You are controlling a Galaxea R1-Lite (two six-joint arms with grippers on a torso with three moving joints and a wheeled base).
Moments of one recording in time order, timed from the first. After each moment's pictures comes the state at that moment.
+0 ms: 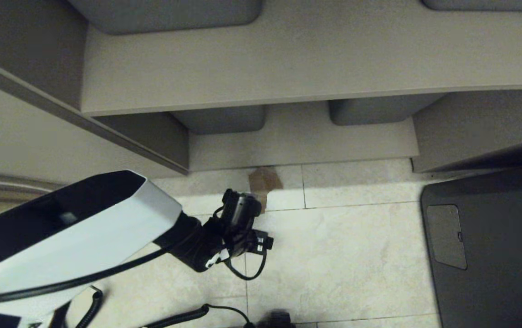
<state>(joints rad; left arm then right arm) -0.66 2.29 -1.23 -0.40 0.21 -0.18 0.01 0.00 0.00 0.00 0.00 0.00</state>
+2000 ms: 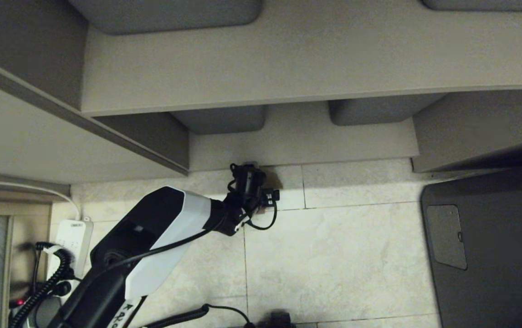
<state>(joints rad) -0.57 2.66 -1.93 -0.42 0.21 -0.26 0.01 0.00 0.00 0.00 0.00 0.00</state>
